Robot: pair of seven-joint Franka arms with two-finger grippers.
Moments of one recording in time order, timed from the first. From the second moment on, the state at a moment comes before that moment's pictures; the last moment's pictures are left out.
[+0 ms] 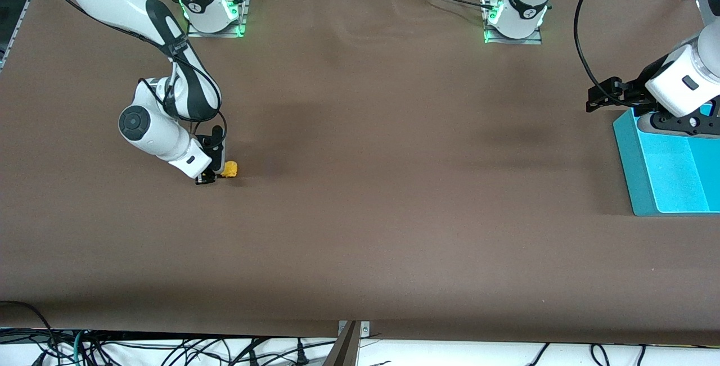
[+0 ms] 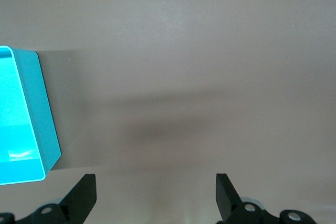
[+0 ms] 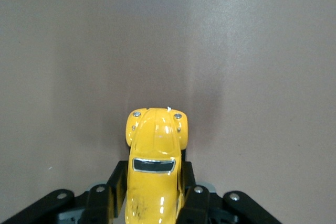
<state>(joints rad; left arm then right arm) 0.05 0.09 -0.10 -1.54 -0.02 1.50 0.02 0.17 0.45 -0.01 -2.12 0.16 2.57 -1.62</state>
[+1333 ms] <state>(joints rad) 0.05 0.09 -0.10 -1.54 -0.02 1.50 0.02 0.01 0.45 -0.01 -2.12 0.17 2.55 -1.86</state>
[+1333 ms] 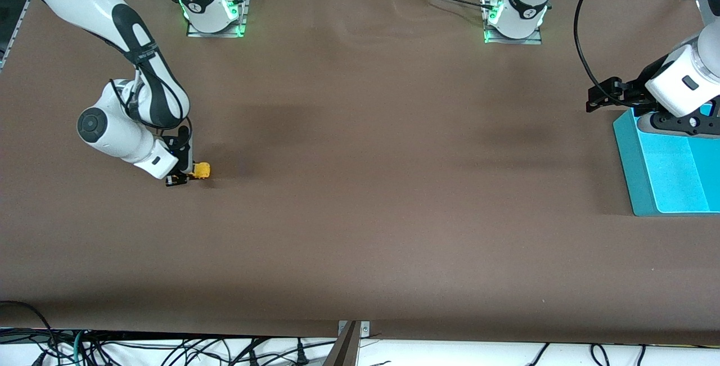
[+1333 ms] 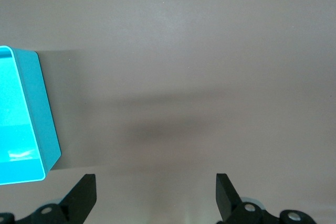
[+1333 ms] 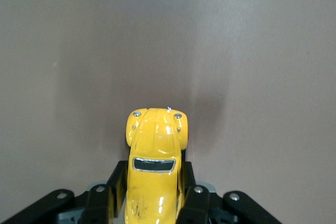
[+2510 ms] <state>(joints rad) 0.05 0.09 -0.10 -1.54 -0.02 1.50 0.02 -0.08 0.46 -0.02 -2.11 0.18 2.53 -1.99</state>
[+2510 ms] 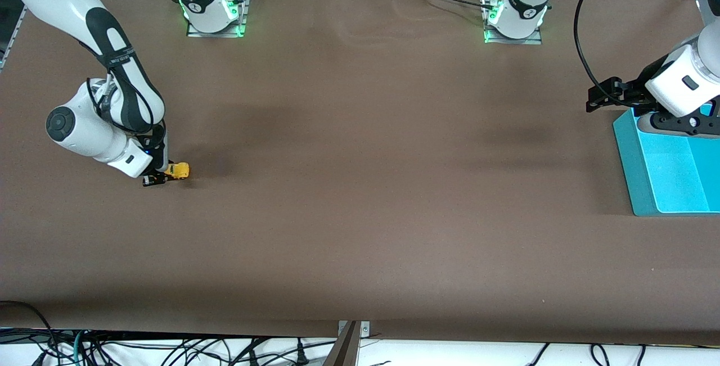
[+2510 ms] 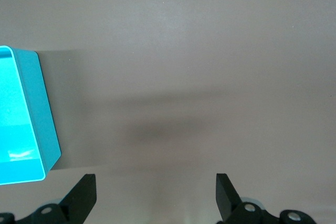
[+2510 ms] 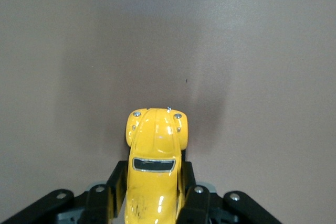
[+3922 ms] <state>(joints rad) 0.05 0.09 -0.10 -1.54 -0.02 1.50 0.02 -0.03 0.24 0.04 -1.73 0.04 1.92 -1.32</state>
